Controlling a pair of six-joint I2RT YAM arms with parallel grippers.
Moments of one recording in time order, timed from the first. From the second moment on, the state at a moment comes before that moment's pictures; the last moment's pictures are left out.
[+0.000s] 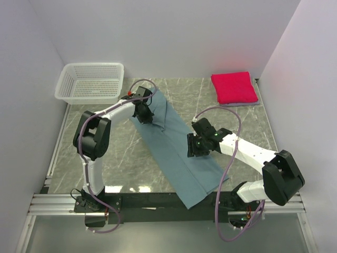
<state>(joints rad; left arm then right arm) -0.43 2.00 1.47 -0.54 -0.05 -0.92 0.62 1.35 0.81 -0.56 -0.07 0.51</state>
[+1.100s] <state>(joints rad) -0.45 2.03 1.48 -0.54 -0.08 -0.96 0.61 1.38 0.81 -0.56 -0.09 0.49</state>
